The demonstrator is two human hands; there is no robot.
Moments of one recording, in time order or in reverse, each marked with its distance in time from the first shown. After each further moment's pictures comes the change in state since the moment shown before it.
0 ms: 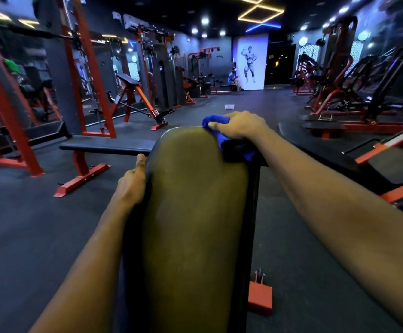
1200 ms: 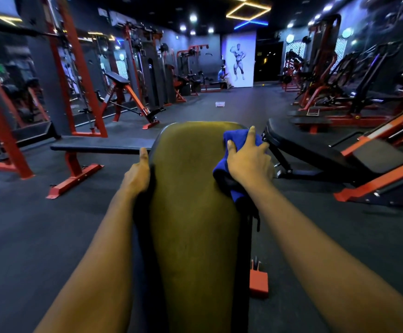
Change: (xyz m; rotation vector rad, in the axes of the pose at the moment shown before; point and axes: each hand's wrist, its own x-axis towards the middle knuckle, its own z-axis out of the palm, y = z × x) left_hand -0.001 0.000 -0.006 0.013 -0.070 -0.029; right_hand -0.127 -0.019 0.049 0.296 0.296 0.416
